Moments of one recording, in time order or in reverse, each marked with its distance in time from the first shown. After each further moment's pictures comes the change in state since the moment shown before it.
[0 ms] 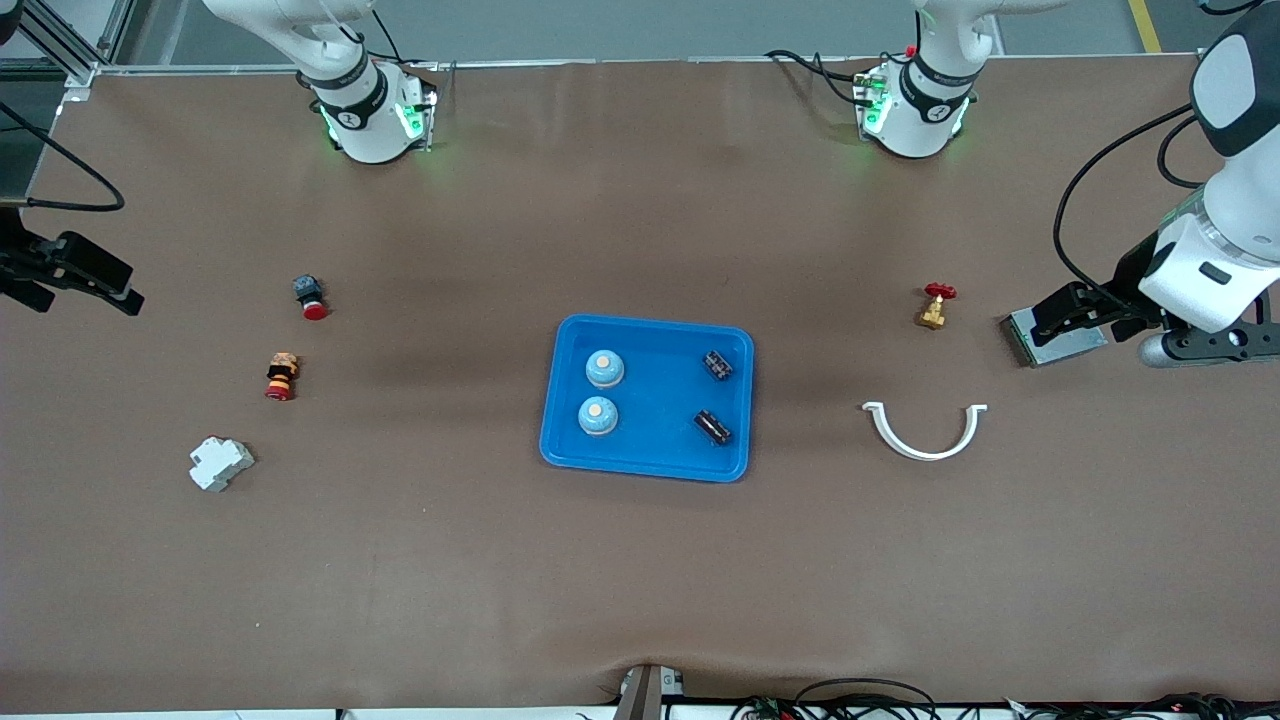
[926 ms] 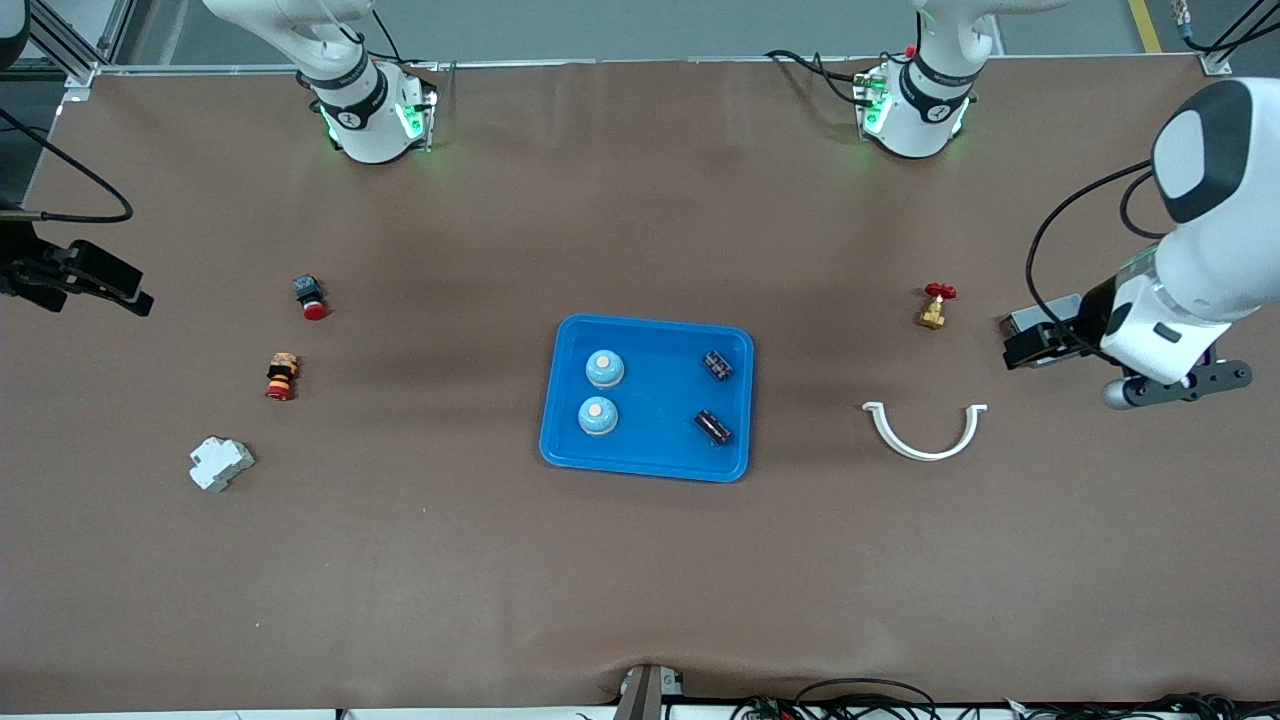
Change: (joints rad) left arm -0.013 0.104 -0.006 0.000 0.000 -0.001 -0.167; right arm -0.003 0.010 -0.011 -0.014 0.000 -0.028 -0.001
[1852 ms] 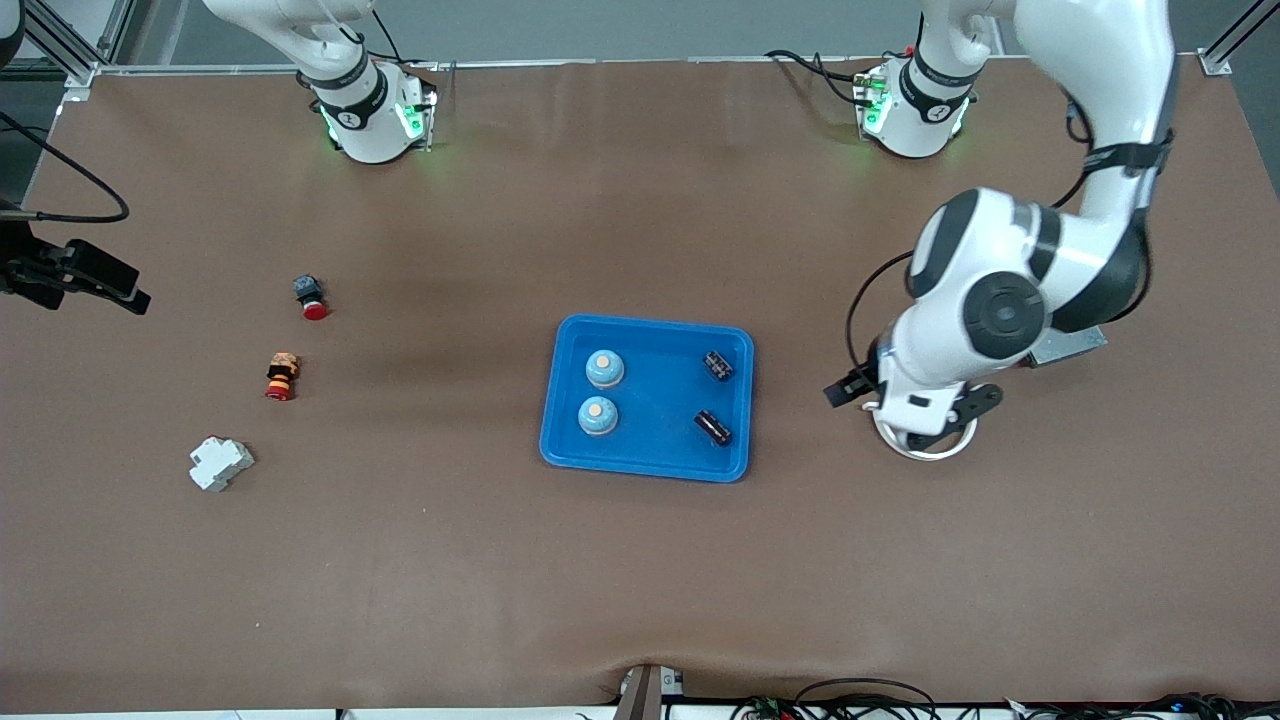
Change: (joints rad) left arm -0.296 0.288 -0.010 0.116 0.023 0.065 -0.650; right arm -0.002 -0.001 -0.002 -0.003 0.000 -0.011 0.010
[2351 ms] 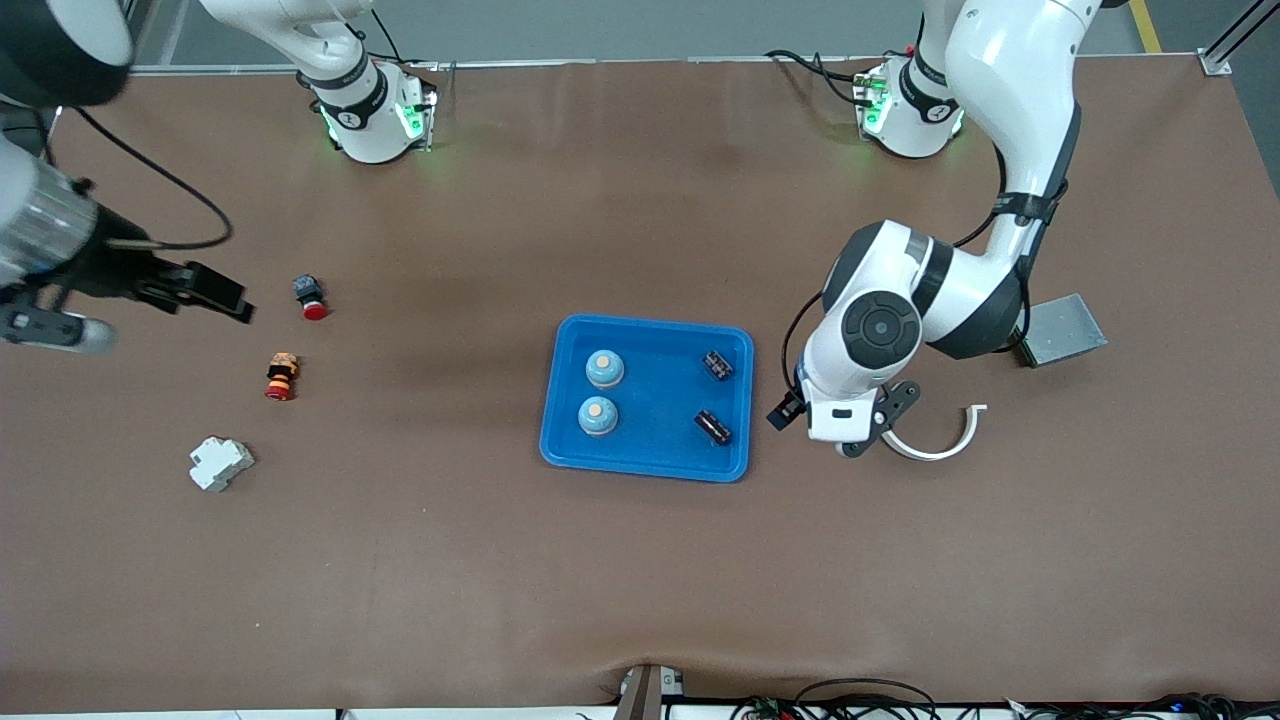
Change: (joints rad) left arm -0.085 0.096 -0.001 0.019 0.031 0.101 -0.271; right arm 0.119 -0.004 0.018 -0.187 0.117 0.151 0.215
